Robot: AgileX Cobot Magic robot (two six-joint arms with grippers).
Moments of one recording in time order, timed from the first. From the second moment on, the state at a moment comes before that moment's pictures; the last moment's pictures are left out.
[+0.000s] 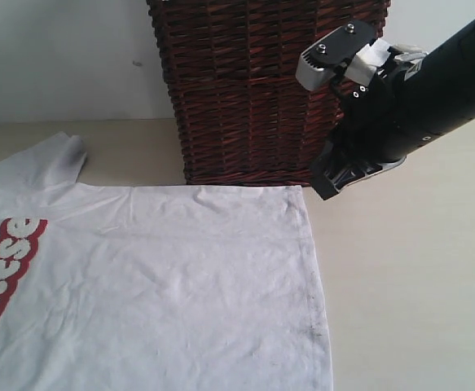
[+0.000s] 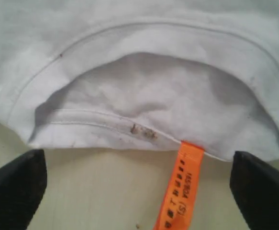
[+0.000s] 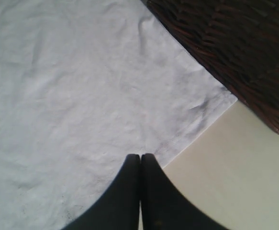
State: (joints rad) left arm 0.62 2.03 -1.33 -0.20 0.89 2.09; right arm 0.39 1.52 -1.06 0.40 0.66 -0.72
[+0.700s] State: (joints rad) left arm 0.58 2.11 -1.34 -0.05 0.95 2.10; right arm 0.39 1.52 -1.06 0.41 0.66 -0.72
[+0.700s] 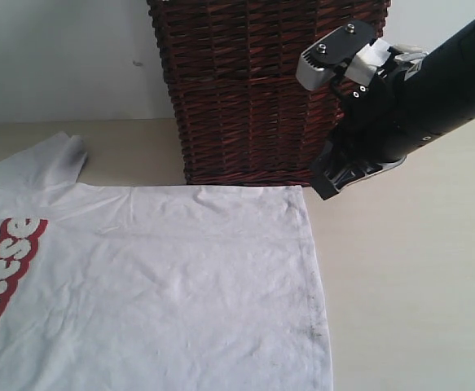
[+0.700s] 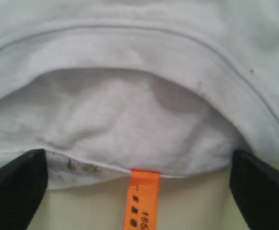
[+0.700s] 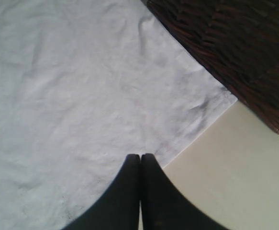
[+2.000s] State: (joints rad) left arm 0.58 2.12 -1.34 -0.13 0.94 2.10; right arm 0.39 1.52 -1.06 0.49 0.96 -1.02
